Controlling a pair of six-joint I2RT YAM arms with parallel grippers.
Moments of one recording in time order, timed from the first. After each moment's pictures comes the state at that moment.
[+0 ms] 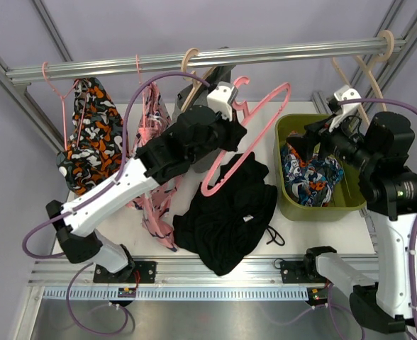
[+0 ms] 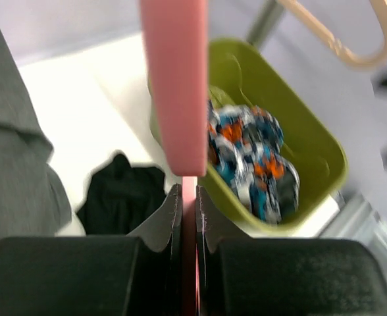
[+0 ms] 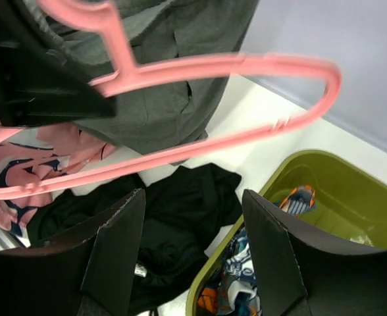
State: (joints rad) left arm -0.99 1.48 1.71 -0.47 -0.21 -0.36; right arm 0.12 0.99 1.61 -0.84 -0.52 -0.14
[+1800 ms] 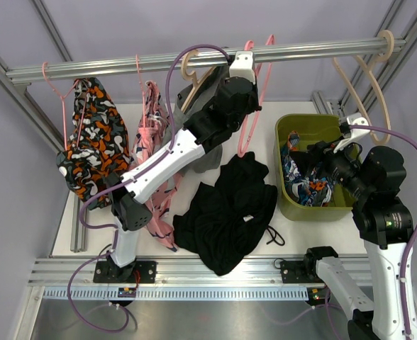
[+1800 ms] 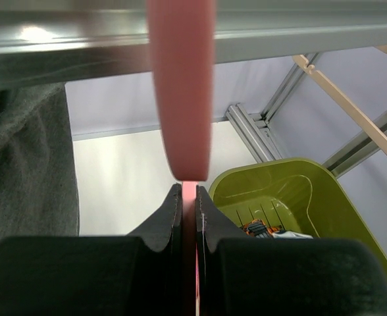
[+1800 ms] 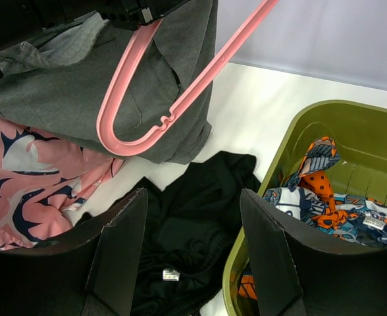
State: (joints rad) left arm -0.90 1.98 2.21 -0.35 -0.51 -0.34; right arm 0.10 0.74 1.26 -0.67 -0.41 0.12
